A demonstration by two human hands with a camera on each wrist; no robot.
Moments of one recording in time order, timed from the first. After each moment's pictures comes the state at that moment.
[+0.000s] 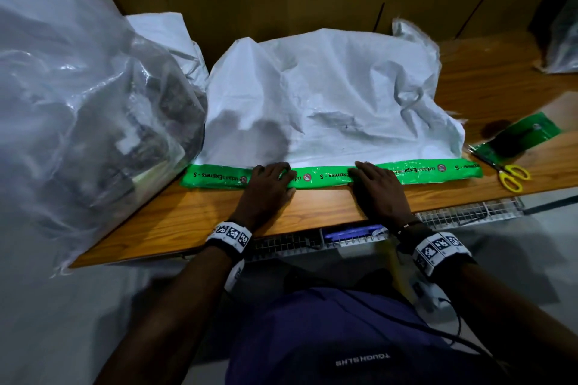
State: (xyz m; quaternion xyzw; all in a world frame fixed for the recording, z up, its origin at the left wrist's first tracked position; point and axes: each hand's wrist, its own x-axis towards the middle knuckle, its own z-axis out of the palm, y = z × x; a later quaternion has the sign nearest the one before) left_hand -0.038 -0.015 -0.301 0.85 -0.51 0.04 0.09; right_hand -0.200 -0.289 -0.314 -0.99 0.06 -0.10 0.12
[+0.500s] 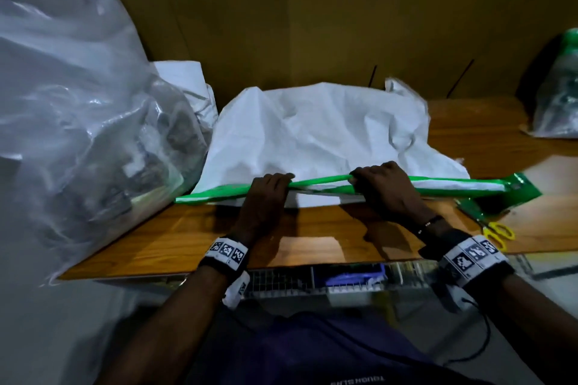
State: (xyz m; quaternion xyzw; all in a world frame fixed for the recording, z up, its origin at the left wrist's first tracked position) left_hand -0.034 -0.067 -0.251 0.86 -0.46 0.19 0.13; right_hand -0.160 -0.357 -0.189 -0.98 -0.08 -0.15 0.10
